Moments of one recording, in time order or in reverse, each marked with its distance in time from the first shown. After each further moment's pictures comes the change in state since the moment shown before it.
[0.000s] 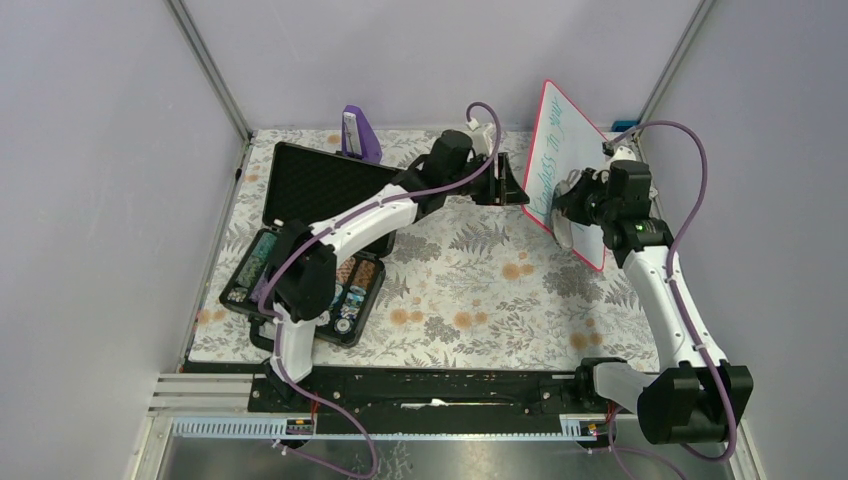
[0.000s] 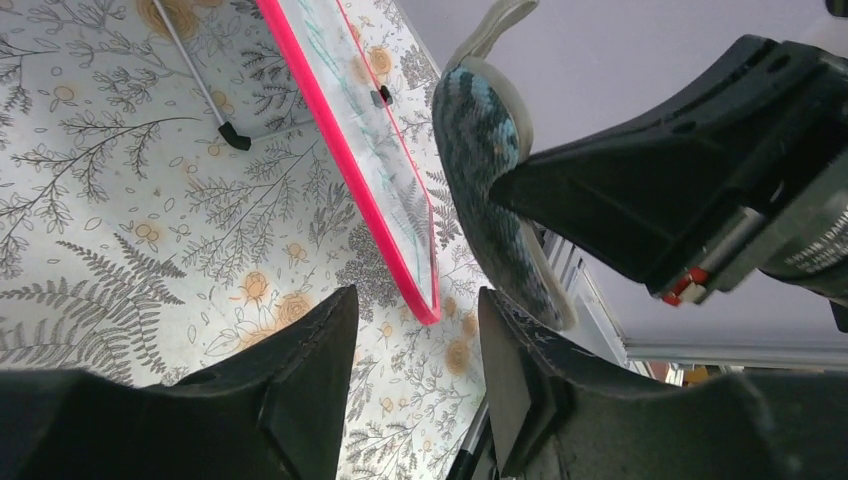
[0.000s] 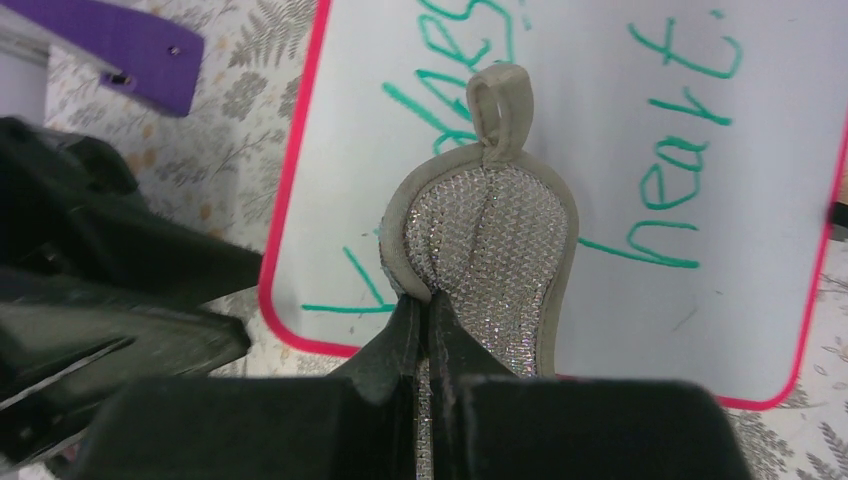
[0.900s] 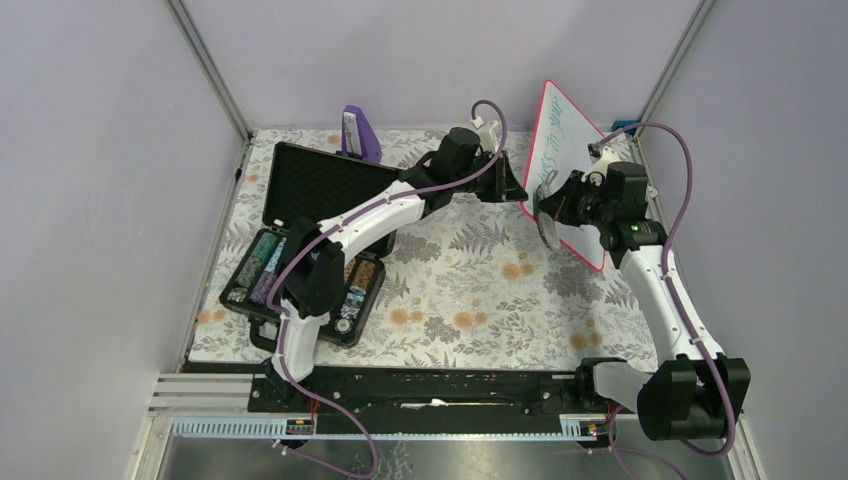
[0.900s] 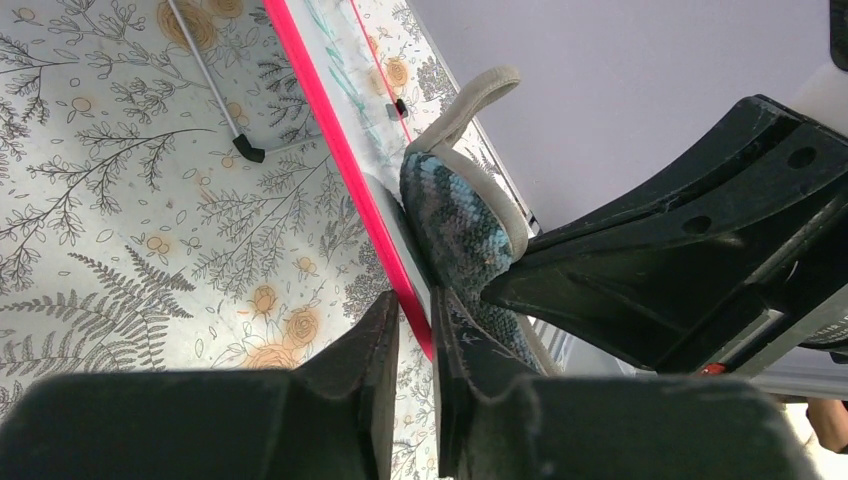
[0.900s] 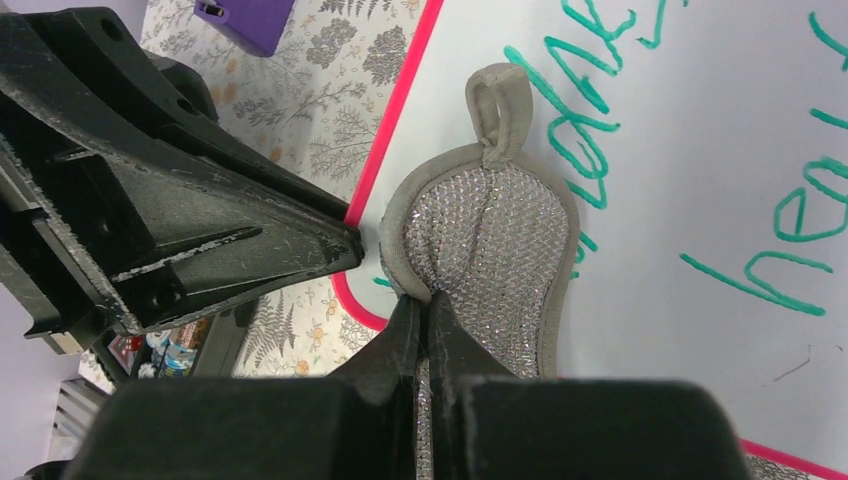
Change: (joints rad) left arm -0.015 0.075 0.103 -0.056 -0.042 -0.002; right arm 0.000 0.015 -0.042 0.077 -0.228 -0.032
